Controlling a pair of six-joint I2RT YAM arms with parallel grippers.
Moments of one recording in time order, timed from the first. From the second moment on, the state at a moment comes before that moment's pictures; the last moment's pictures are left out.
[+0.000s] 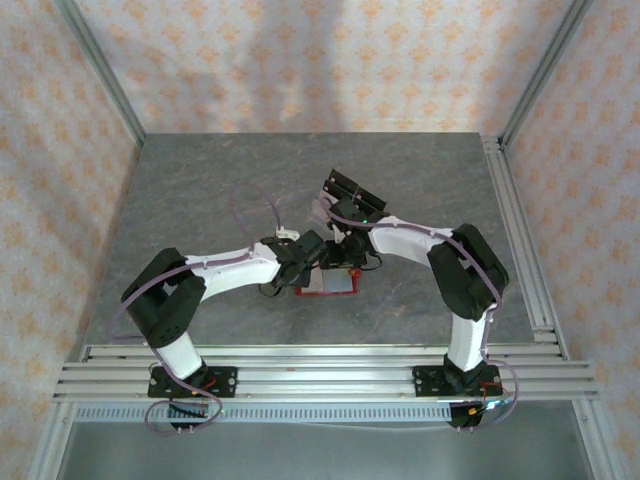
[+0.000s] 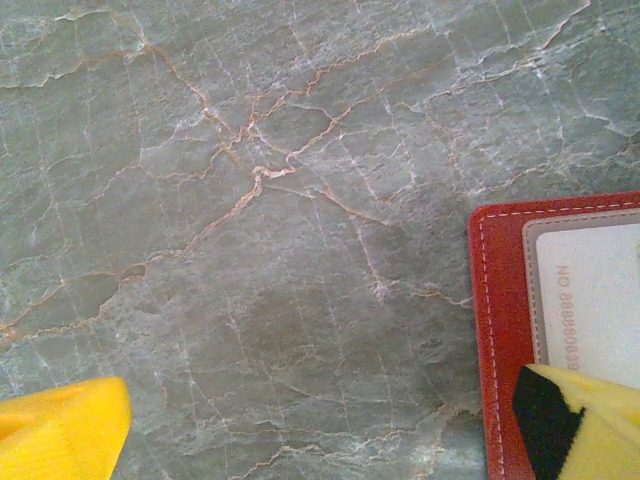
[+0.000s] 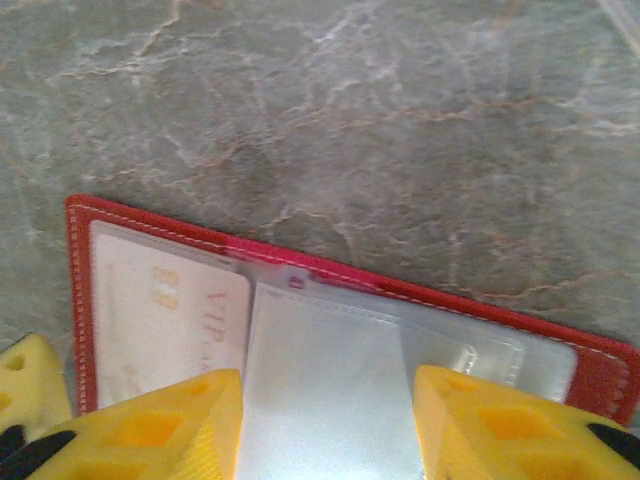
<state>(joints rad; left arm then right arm) -0.76 1.69 1.02 -0.72 -0.47 -0.72 0.67 1.86 1.20 -0.54 -0.25 0.51</state>
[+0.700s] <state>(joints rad) -0.80 1.54 0.94 -0.58 -0.39 -0.72 0.69 1.88 1.20 -0.50 -0.29 0.57</state>
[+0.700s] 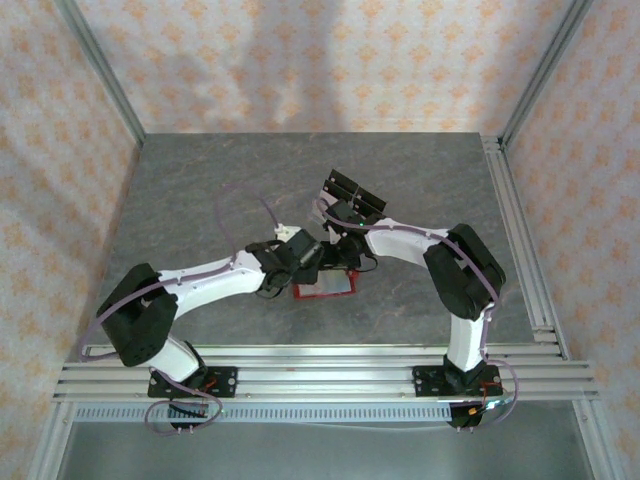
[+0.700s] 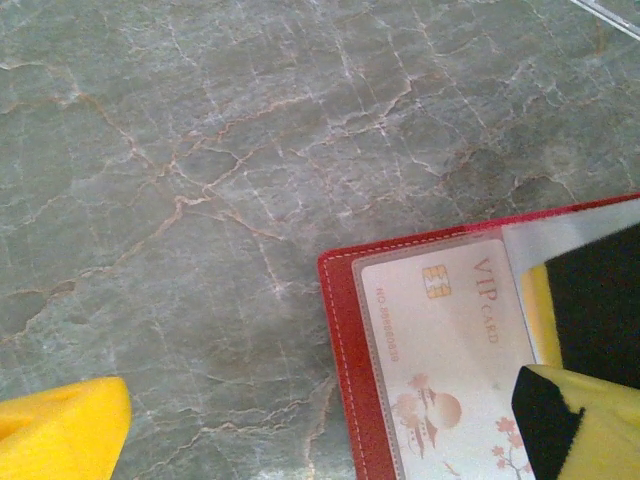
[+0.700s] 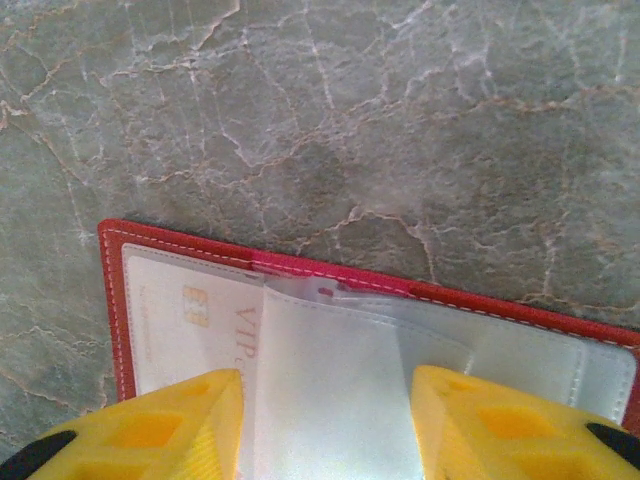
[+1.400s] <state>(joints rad) -0.95 1.45 0.83 -0.50 -0.46 -0.81 0.70 1.88 1.19 -0.47 -0.30 0.58</state>
